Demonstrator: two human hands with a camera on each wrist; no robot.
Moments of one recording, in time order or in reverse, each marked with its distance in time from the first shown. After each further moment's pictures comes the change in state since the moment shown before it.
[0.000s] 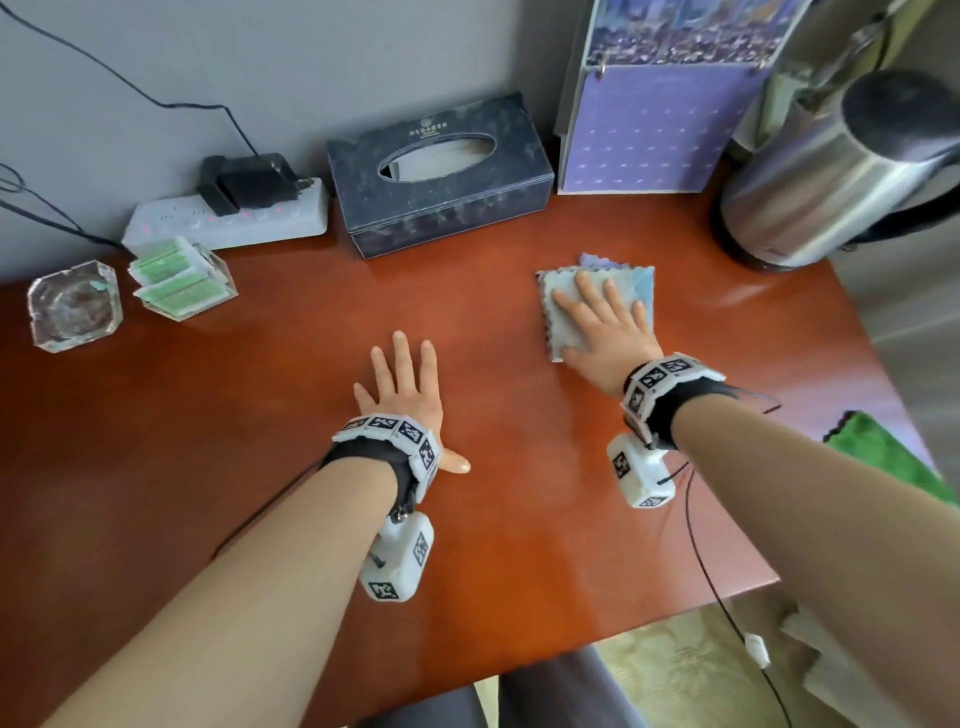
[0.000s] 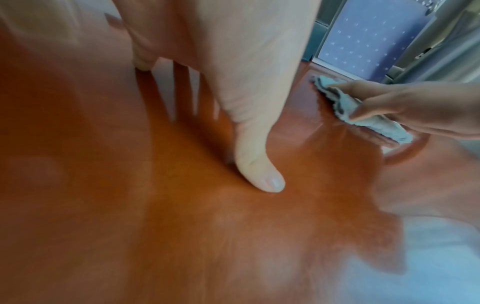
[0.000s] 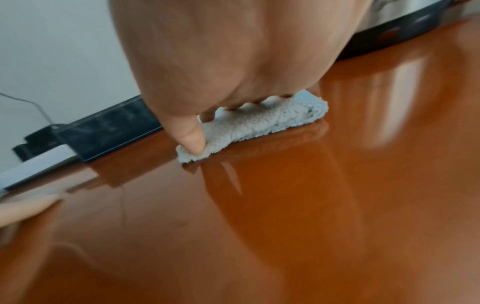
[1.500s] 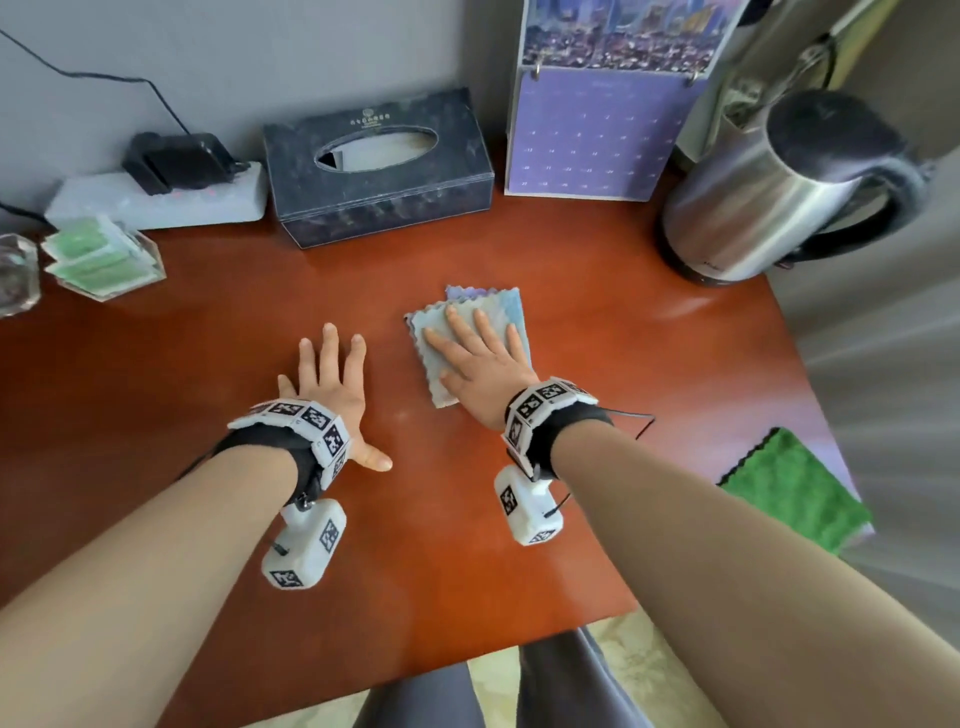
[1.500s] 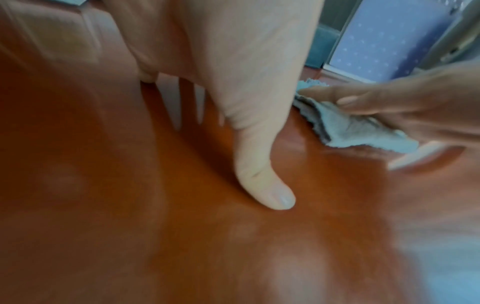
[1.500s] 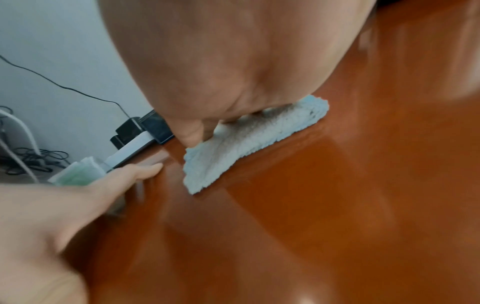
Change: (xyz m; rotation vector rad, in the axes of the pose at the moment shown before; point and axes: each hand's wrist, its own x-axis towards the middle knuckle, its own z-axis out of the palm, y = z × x) left_hand 0.001 0.006 -0.004 0.027 0.001 -0.091; right_hand -0.014 -0.042 0.018 0.016 -0.173 -0.272
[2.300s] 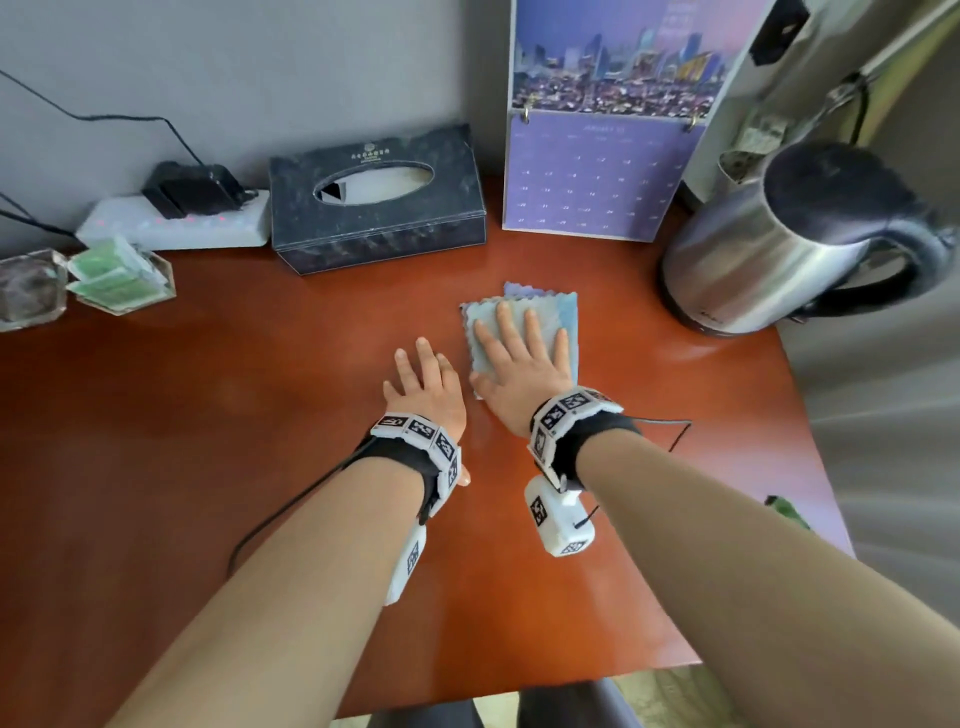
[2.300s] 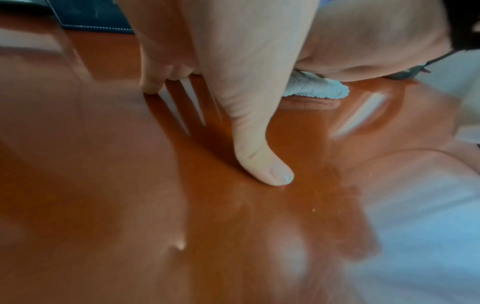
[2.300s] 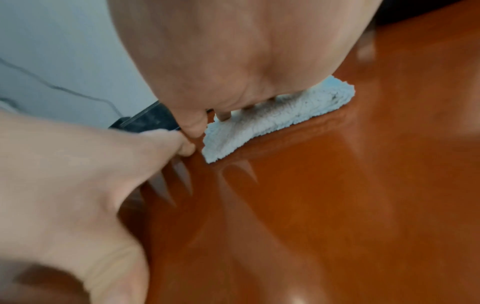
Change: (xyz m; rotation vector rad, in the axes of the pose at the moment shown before) left_hand 0.004 0.134 -0.040 0.040 -0.018 0.019; right_hand 0.005 0.060 -0.039 -0.101 0.020 0.087
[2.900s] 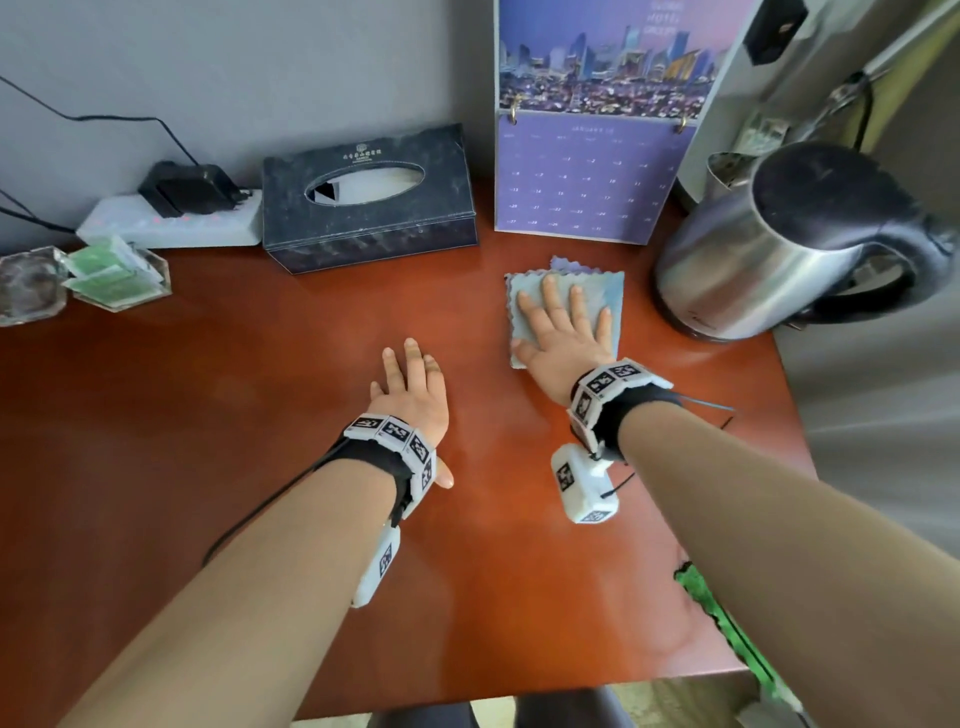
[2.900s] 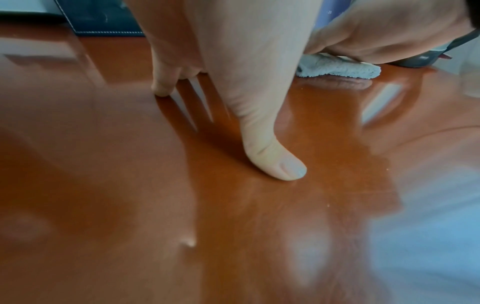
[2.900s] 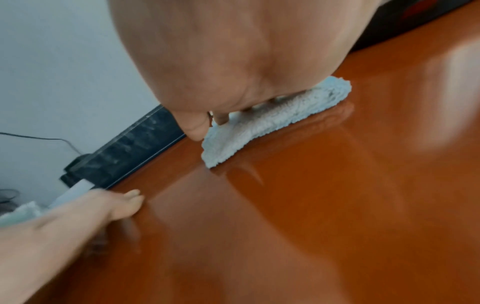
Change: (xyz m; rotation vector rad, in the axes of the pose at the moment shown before) left_hand 0.002 -0.004 0.001 0.041 -0.017 0.009; right_hand 0.011 0.057 -0.024 0.113 0.042 0.071
